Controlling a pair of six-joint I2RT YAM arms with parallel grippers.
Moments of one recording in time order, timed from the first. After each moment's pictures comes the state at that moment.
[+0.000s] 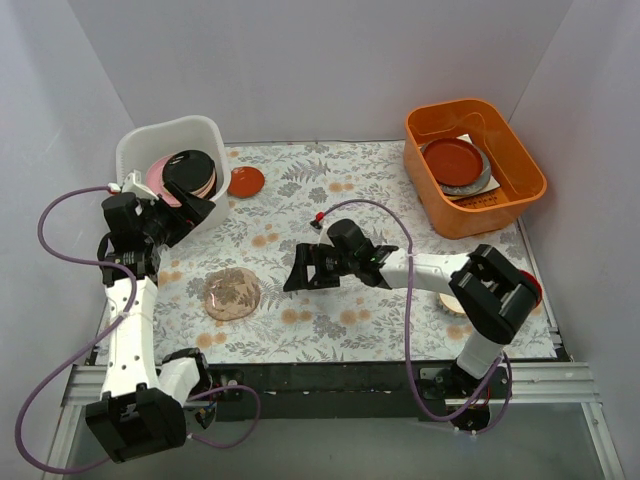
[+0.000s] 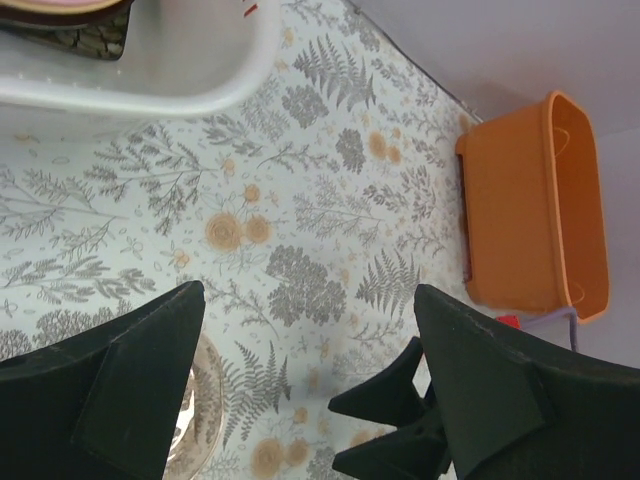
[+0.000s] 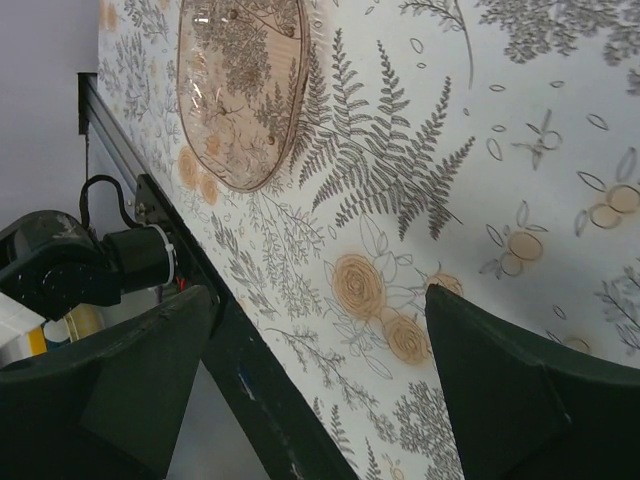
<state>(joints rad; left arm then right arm) 0.24 0.96 0.93 -0.40 0.46 -0.61 0.88 1.68 0.91 0.13 -0.43 0.77</state>
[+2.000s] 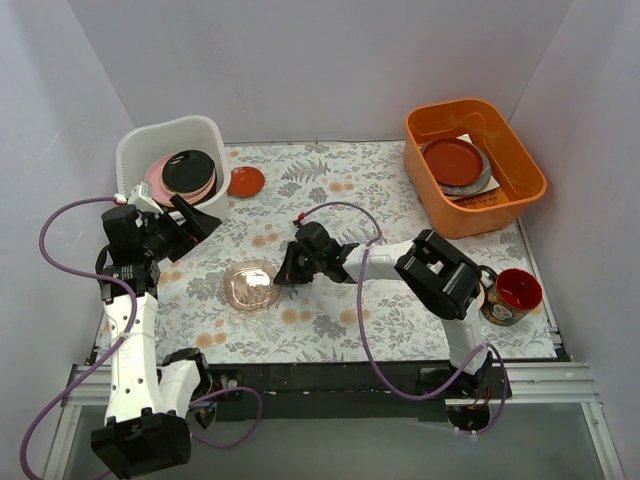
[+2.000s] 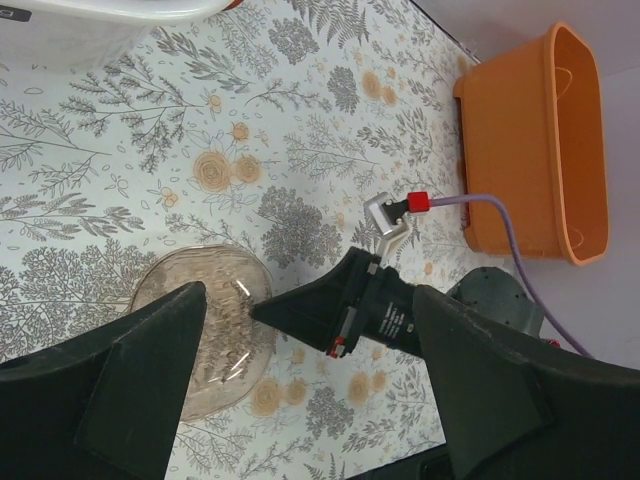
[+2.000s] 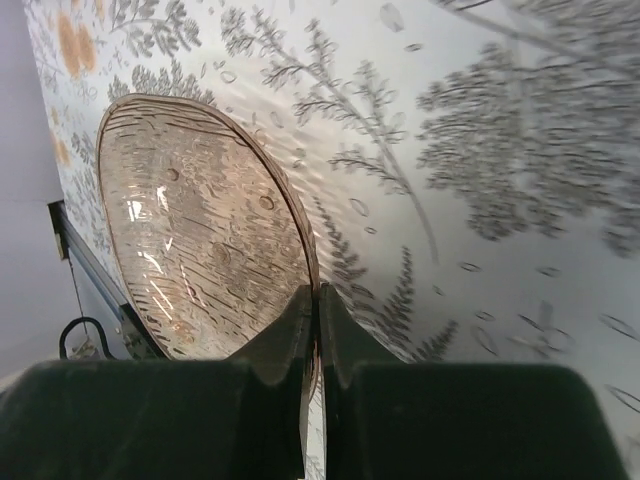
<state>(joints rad) 0.24 0.85 0.92 -0.58 0.51 -0.56 0.96 2.04 1.17 0.19 -0.24 0.96</state>
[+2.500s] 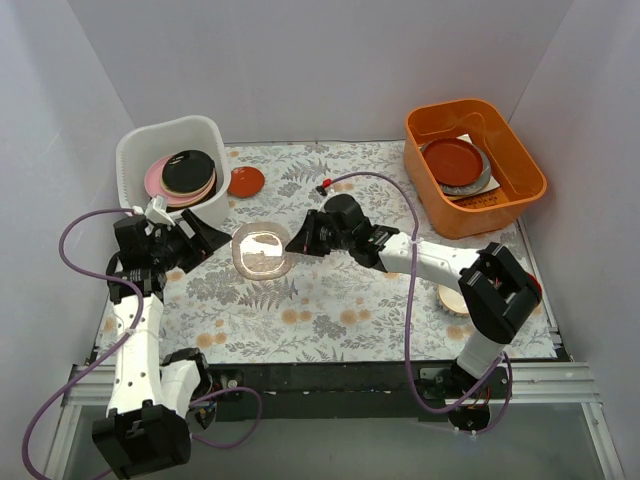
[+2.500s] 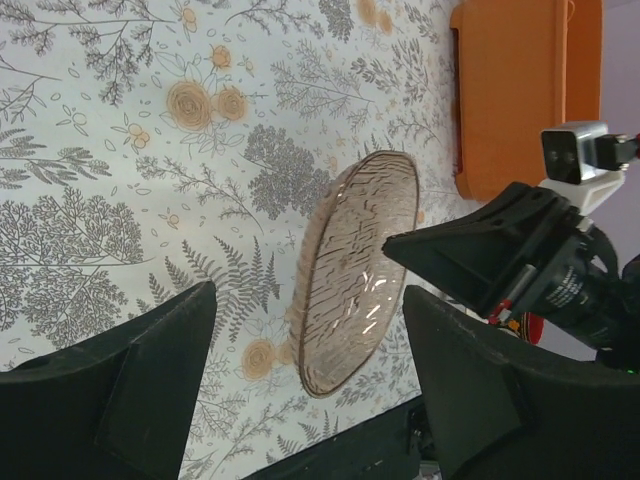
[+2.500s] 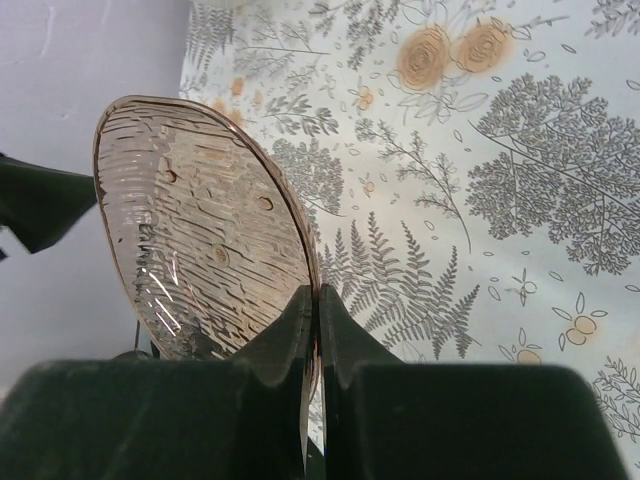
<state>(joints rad) 0.24 0.85 0.80 -0.55 0.63 -0.56 0.86 1.70 1.10 0.10 -0.22 0.88</state>
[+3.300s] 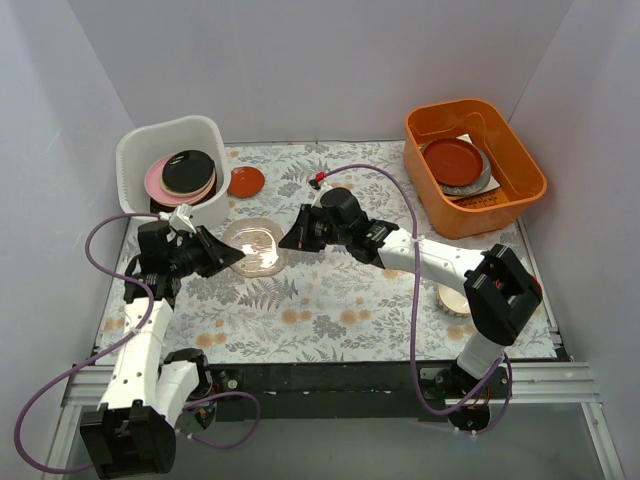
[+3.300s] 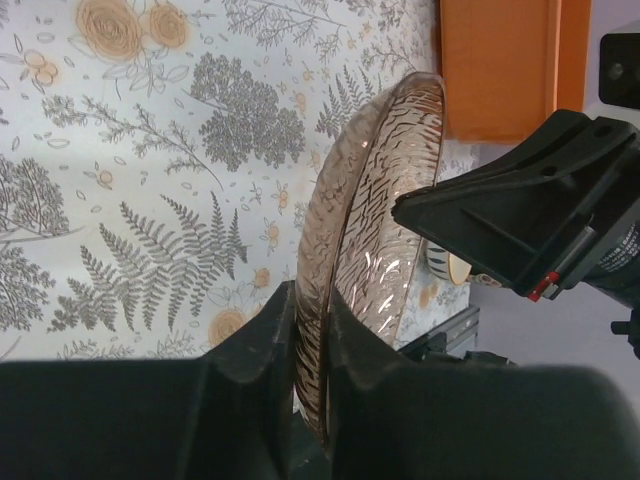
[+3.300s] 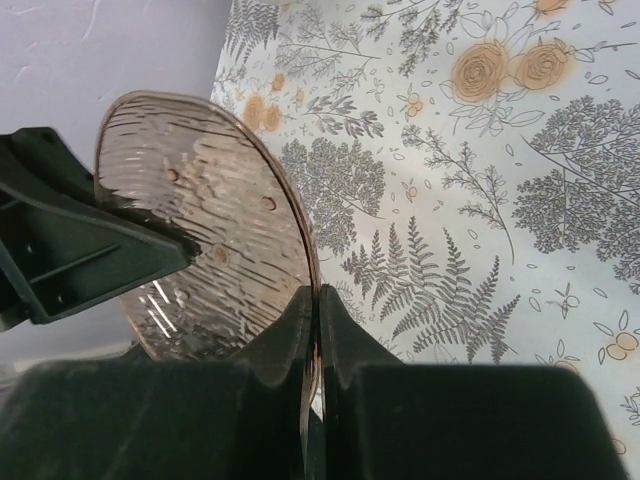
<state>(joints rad) 0.09 0.85 0.68 -0.46 0.64 -0.63 0.88 1.68 1.18 0.06 -0.25 0.86</state>
